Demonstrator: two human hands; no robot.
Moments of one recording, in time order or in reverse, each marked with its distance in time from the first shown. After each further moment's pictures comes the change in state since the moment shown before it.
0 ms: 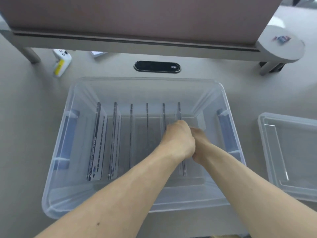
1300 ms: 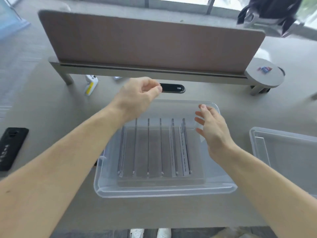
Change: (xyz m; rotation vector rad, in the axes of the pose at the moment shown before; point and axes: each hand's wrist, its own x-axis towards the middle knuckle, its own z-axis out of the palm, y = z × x) left_hand -0.064 -0.056 -0.171 -0.404 0.395 0.412; right_hand -0.131 -0.089 -0.006 0.094 0.130 -0.417
